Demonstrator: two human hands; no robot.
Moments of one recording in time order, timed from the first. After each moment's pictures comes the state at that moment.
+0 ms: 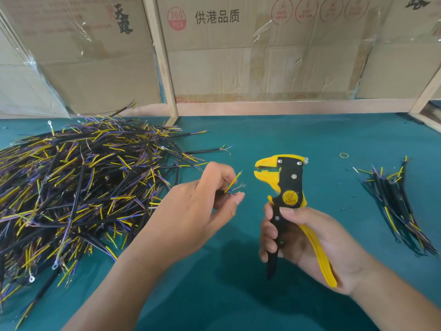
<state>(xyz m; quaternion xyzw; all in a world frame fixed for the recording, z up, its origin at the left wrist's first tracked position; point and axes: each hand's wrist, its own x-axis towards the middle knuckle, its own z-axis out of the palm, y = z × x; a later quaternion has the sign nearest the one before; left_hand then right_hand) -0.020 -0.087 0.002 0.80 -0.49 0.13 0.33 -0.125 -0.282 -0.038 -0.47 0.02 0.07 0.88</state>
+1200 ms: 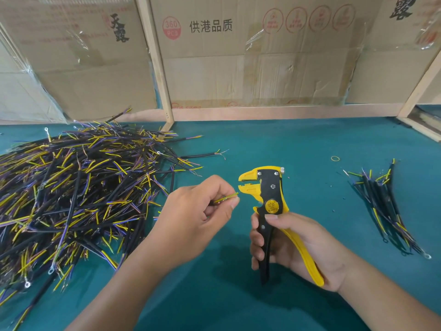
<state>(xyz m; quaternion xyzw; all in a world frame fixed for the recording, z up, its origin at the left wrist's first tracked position) -0.020 -0.092 -0.009 0.79 -0.45 0.07 0.41 -0.121 -0.287 -0.048 -0.49 0.02 0.13 0.86</state>
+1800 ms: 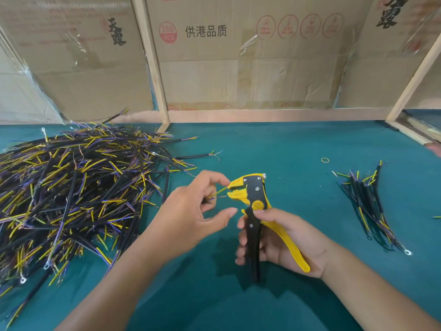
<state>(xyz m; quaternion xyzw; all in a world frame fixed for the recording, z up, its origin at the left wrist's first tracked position) -0.012 -0.097 -0.021 0.80 -0.44 0.04 0.42 -0.114 -0.293 -0.050 -0.49 0.05 0.19 0.85</state>
